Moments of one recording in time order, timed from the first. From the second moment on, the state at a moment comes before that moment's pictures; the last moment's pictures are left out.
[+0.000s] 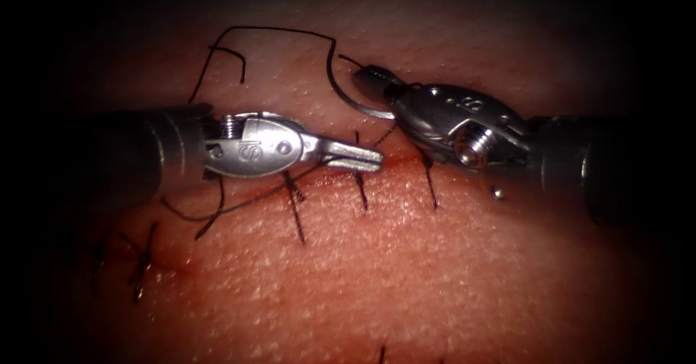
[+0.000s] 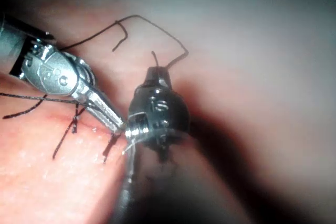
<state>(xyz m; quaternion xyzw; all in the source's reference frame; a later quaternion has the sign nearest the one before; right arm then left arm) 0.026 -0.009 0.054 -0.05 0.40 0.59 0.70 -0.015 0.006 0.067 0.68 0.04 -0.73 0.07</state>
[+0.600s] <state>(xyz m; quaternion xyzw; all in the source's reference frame) 0.020 -0.016 0.052 -0.09 0.46 0.54 0.70 -0.014 0.019 0.068 0.64 0.04 -0.76 -0.02</state>
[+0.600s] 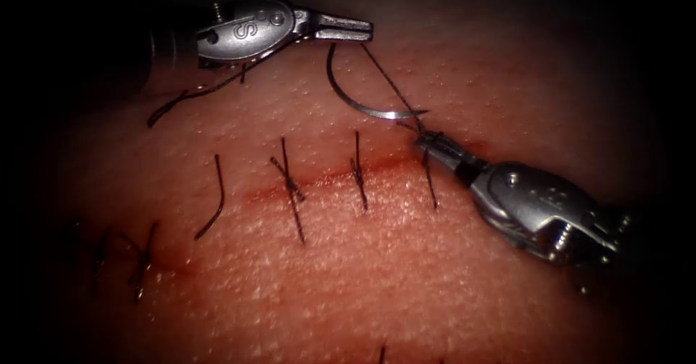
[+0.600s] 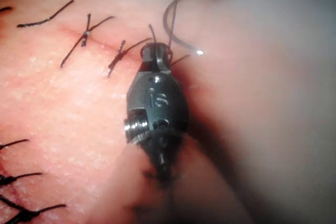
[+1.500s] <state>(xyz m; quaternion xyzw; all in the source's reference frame) 0.019 -0.023 0.049 -0.08 0.52 0.46 0.71 -0.014 0.026 0.078 0.55 -0.04 -0.83 -0.09</state>
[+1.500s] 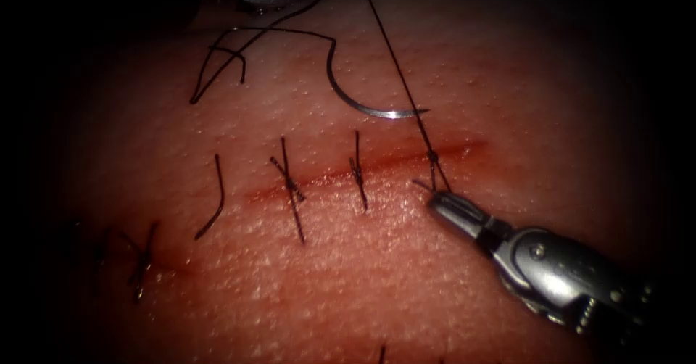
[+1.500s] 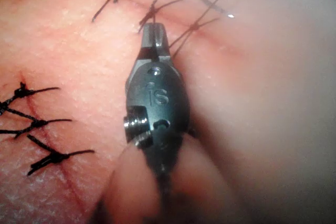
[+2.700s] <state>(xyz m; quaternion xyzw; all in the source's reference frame) 0.015 -0.015 0.045 -0.03 0.53 0.38 0.76 -0.015 0.016 0.052 0.63 0.00 -0.78 -0.05</state>
